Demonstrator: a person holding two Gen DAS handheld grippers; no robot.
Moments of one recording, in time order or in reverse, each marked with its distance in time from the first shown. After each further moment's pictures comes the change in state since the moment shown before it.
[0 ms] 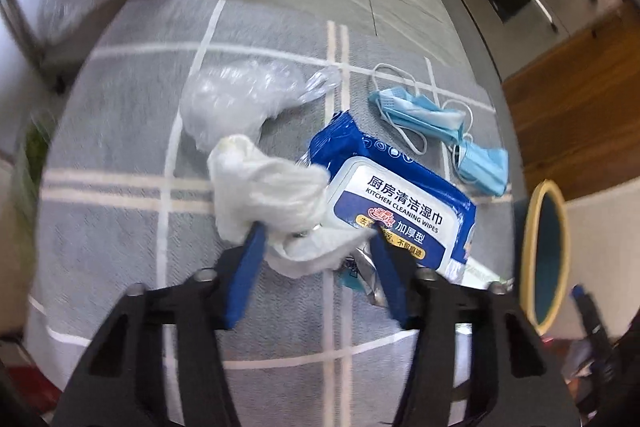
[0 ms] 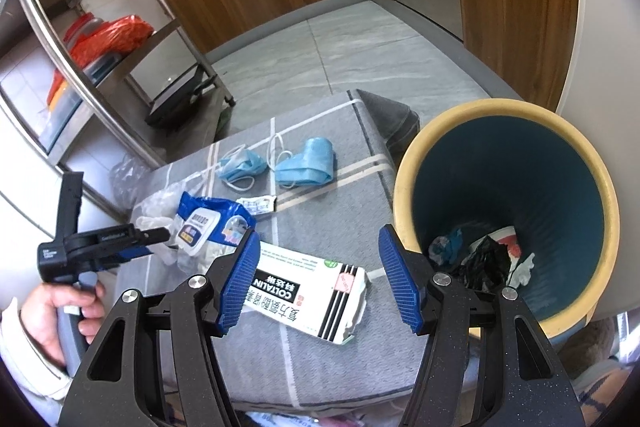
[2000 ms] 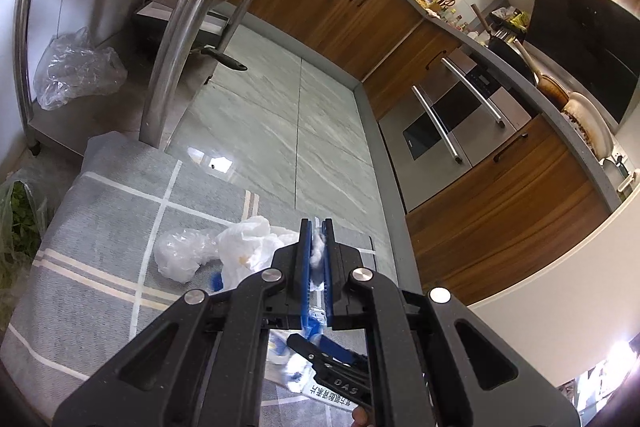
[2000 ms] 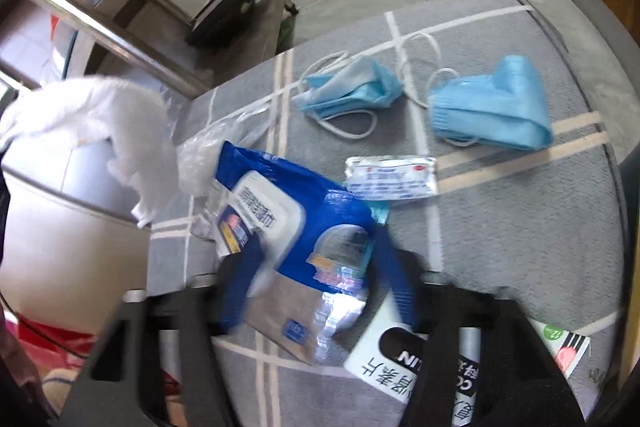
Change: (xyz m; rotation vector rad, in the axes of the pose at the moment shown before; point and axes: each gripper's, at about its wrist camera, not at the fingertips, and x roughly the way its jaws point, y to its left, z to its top) left arm -0.143 -0.026 0.018 -0.050 -0.466 -0.271; right arm 0.158 0.095 0.006 -0.045 0.342 0.224
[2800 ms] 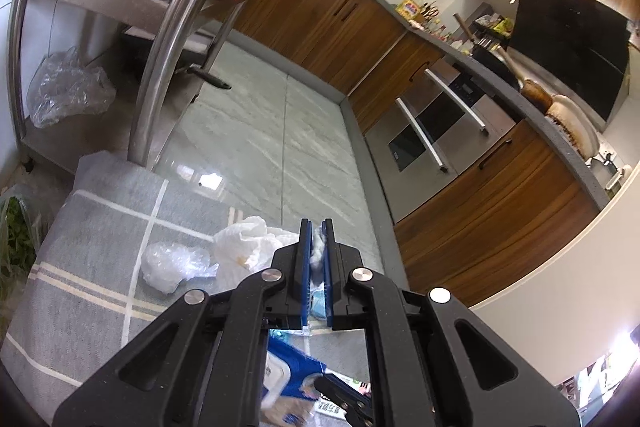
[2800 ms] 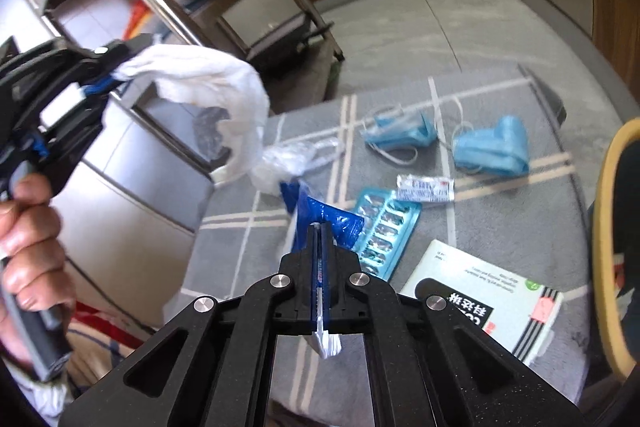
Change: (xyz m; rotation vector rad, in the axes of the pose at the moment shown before) left arm -0.015 -0.015 0.000 0.033 -0.072 -0.044; right arm -0.084 0.039 -0.037 -0.140 -0.189 0.066
